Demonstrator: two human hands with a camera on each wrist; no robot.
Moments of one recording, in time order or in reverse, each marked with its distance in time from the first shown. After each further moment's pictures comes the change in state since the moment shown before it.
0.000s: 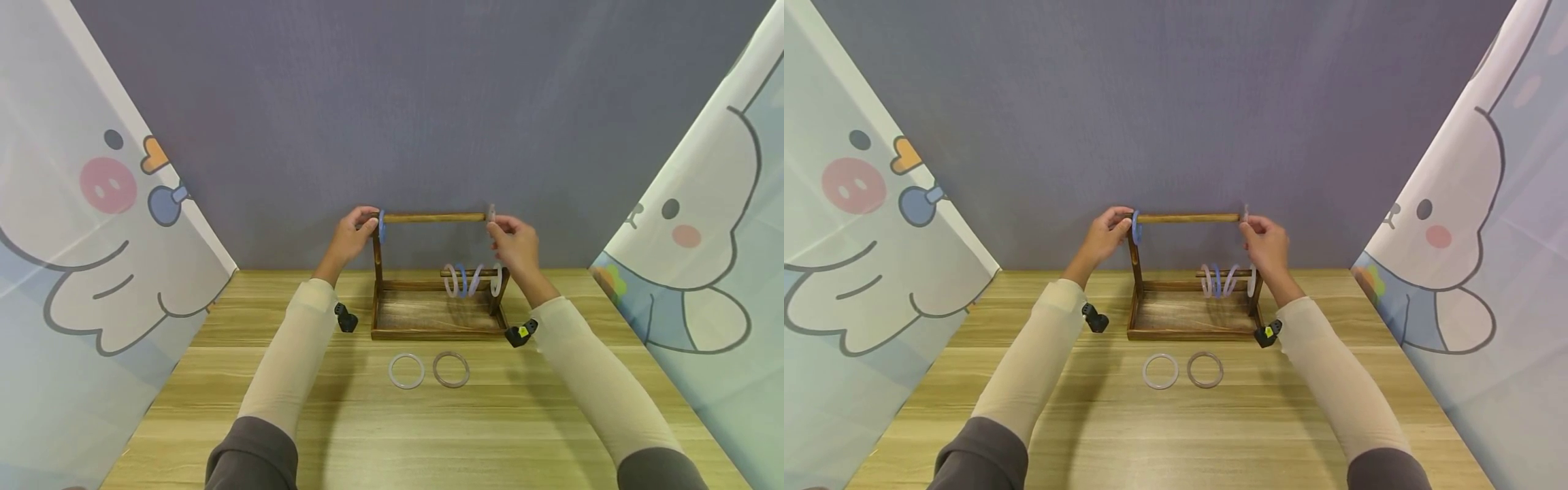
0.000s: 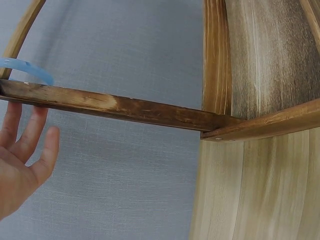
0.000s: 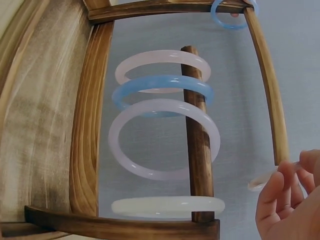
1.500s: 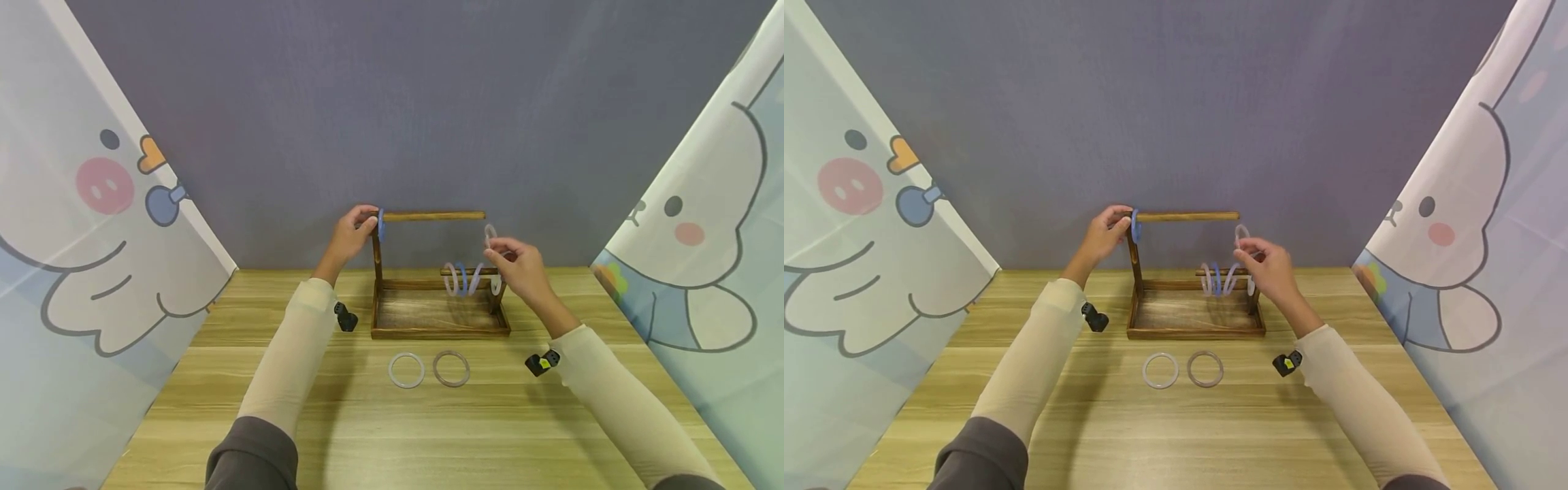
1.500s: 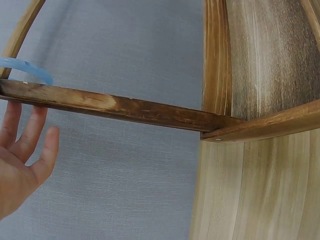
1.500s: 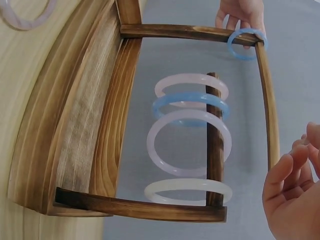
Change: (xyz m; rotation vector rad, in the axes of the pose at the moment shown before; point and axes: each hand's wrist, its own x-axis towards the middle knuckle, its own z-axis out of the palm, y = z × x) left_hand 0.003 -0.002 -0.001 -0.014 0.005 0.014; right_hand -0.039 0.020 -0.014 -0.090 -0.171 -0.286
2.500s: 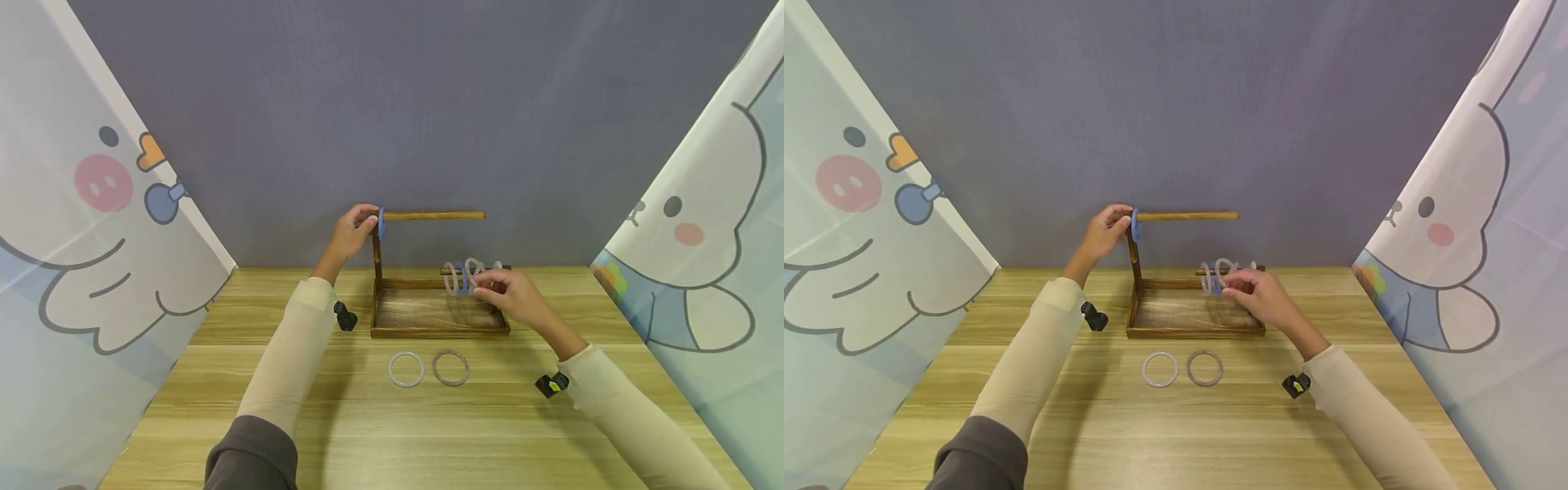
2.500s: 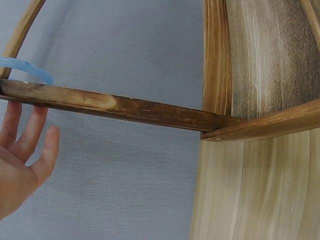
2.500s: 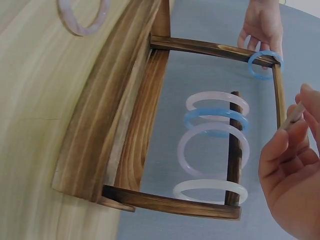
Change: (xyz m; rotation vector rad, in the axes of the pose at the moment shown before) left_hand 0.000 -0.001 0.000 -0.015 -0.017 -0.012; right_hand -0.036 0.007 0.004 -0.061 -0.303 -0.154
